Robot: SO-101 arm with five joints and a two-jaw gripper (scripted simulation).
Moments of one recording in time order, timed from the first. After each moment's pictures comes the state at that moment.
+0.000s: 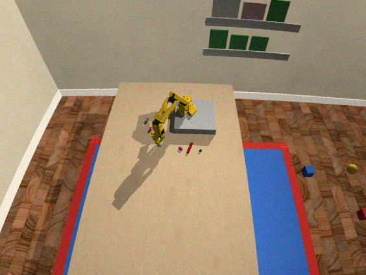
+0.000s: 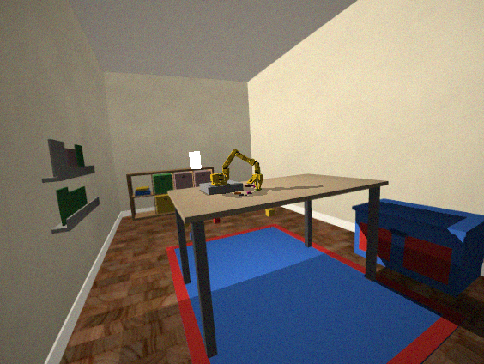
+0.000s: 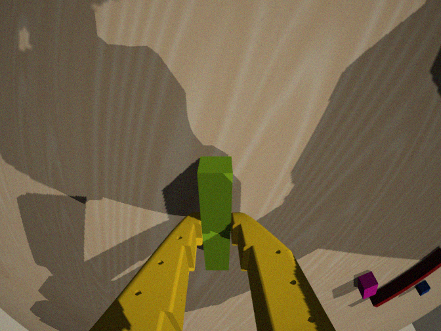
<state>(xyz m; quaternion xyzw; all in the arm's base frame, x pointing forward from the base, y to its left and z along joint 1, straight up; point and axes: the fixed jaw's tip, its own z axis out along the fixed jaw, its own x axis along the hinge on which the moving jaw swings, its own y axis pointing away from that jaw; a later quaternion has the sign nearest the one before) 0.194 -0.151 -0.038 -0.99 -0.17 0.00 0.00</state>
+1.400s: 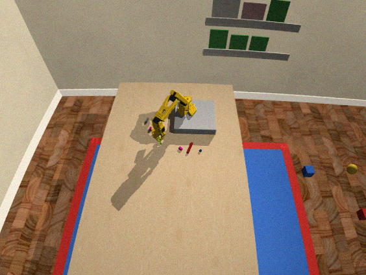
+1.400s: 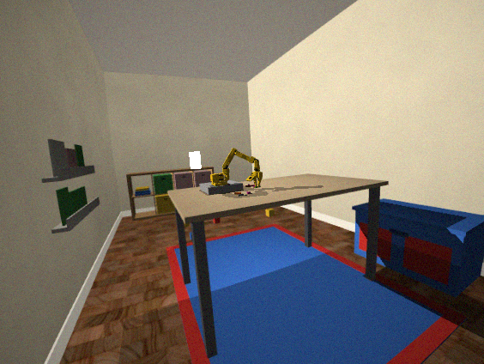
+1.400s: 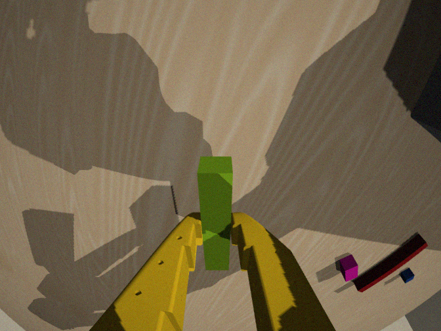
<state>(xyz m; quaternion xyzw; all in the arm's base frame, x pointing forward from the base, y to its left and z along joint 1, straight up) 0.191 -0.146 -0.022 -0.98 -0.17 0.01 0.01</state>
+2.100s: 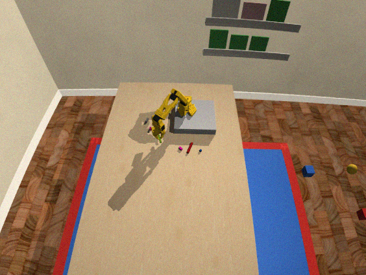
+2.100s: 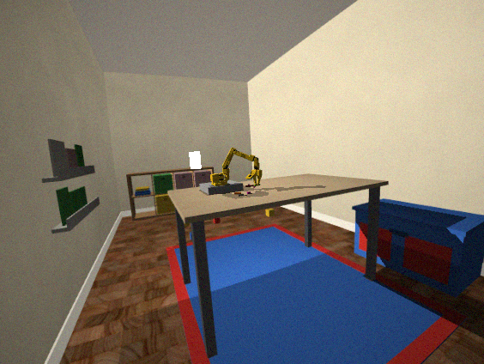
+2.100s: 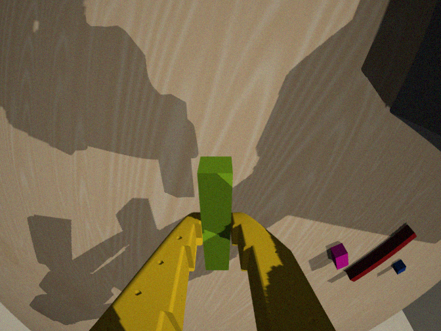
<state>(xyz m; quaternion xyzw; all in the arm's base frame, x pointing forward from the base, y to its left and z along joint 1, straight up) 0.189 -0.146 -0.010 -0.98 -0.17 0.01 0.01</state>
